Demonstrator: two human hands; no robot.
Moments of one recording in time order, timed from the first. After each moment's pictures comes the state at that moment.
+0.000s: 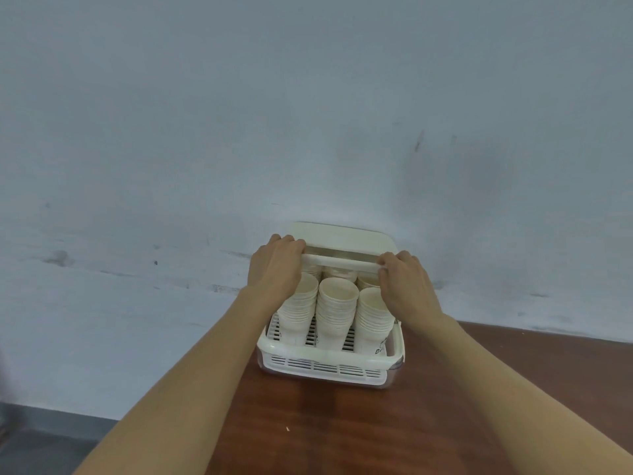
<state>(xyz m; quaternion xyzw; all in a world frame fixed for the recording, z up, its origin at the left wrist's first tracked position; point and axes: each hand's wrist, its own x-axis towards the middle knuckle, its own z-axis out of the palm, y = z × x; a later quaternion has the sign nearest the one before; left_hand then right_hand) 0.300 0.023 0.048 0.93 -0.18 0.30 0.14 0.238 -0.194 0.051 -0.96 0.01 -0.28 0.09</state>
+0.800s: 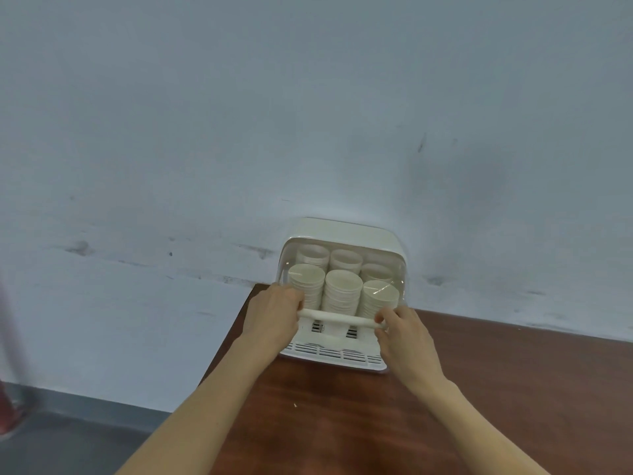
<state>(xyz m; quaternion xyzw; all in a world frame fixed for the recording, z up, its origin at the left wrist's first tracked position) 0.230 0.044 -0.007 0.95 -0.17 0.20 0.16 0.170 -0.184 -0.022 -0.96 0.01 -0.25 0.11</state>
